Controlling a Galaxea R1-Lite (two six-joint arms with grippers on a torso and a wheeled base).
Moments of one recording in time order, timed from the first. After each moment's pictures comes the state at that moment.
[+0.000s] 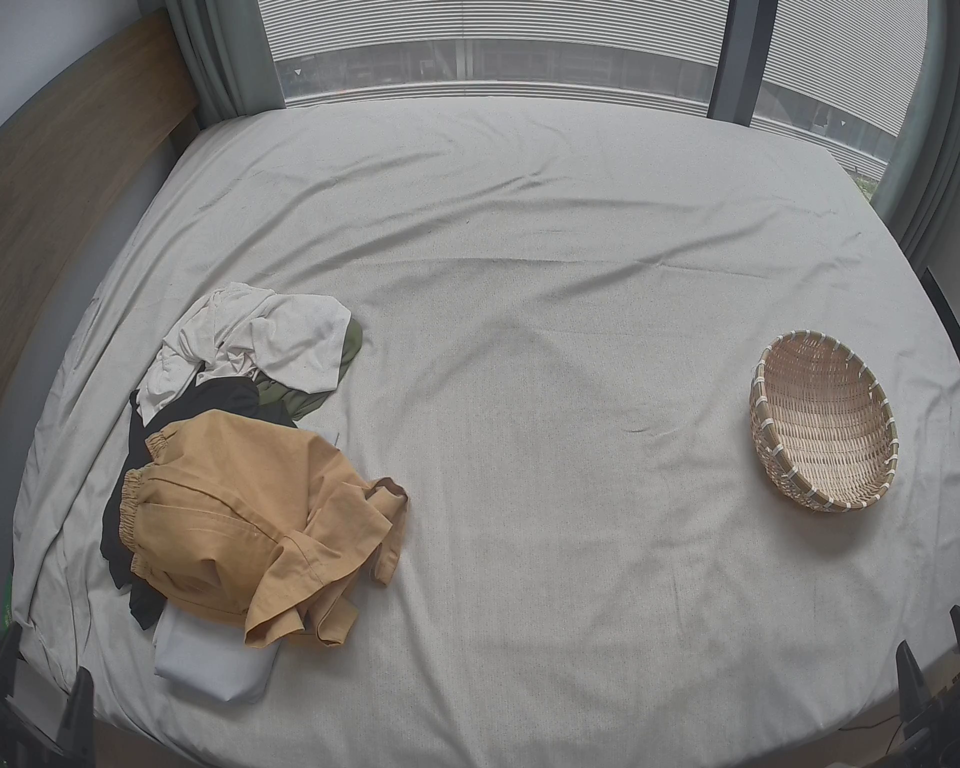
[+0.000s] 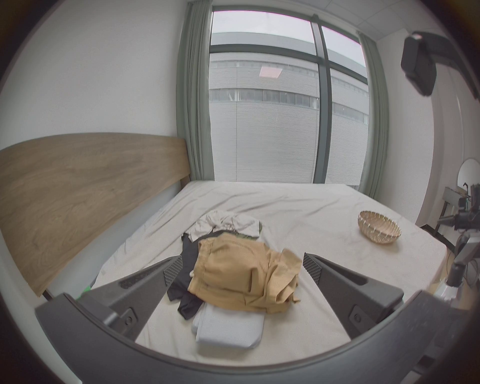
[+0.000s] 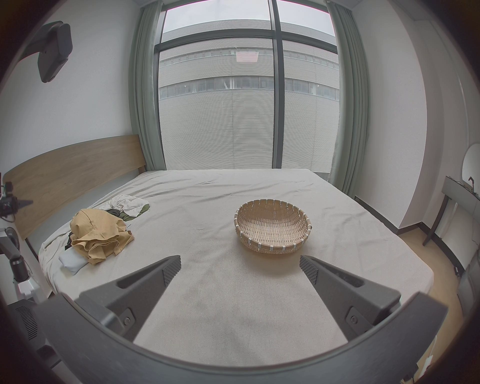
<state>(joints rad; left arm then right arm) -0.01 0.04 -0.16 0.02 -0.04 -0.02 -0.01 0.02 -0.02 0.00 0.01 0.00</state>
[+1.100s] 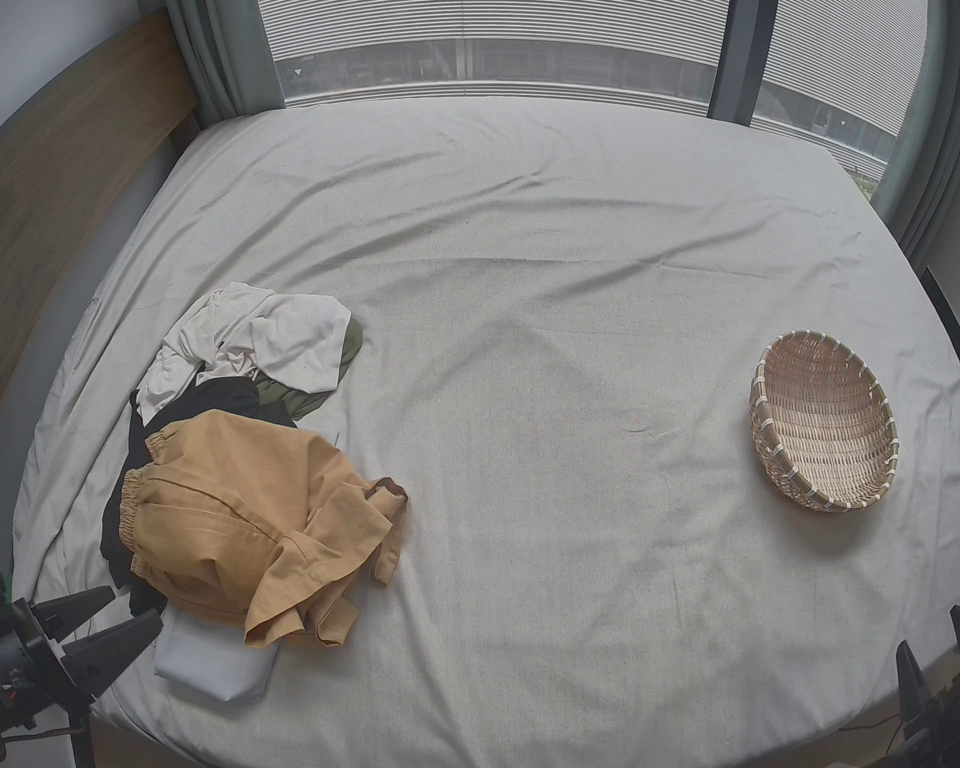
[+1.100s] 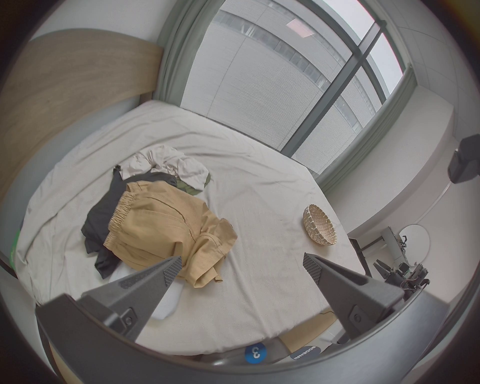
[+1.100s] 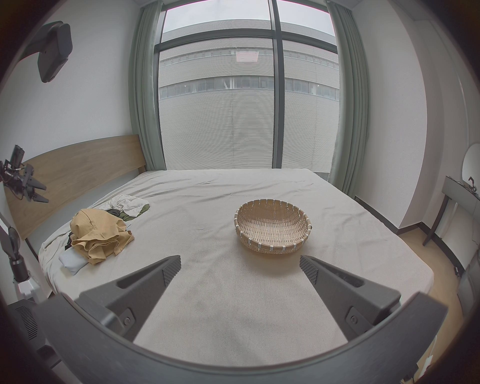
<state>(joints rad) -0.23 0.69 -0.36 -0.03 -0.23 -0.36 -0.01 0.02 -0.02 0.00 0.01 0.00</state>
